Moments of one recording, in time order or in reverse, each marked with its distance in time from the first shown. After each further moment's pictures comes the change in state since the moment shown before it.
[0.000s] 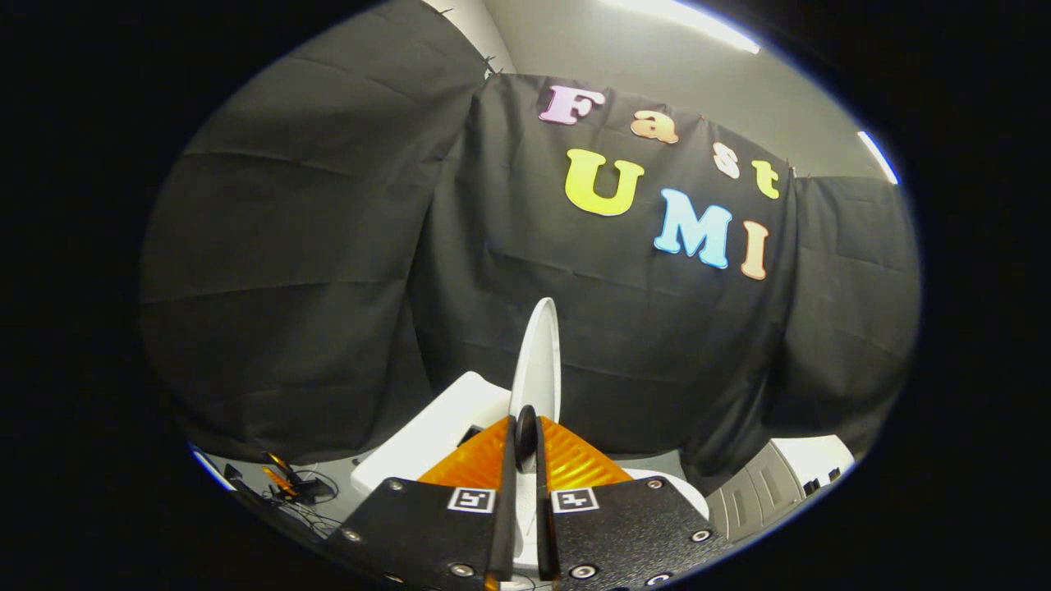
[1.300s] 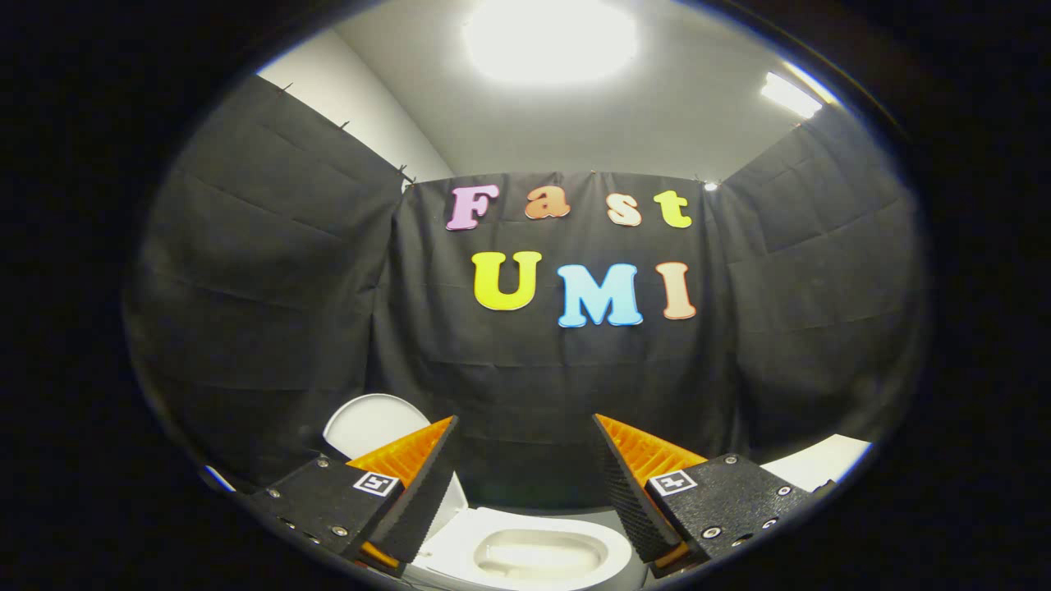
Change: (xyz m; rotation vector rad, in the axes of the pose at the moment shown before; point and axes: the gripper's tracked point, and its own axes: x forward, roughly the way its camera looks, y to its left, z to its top) arm -0.133 -0.358 0.015 0.205 -0.361 -0.079
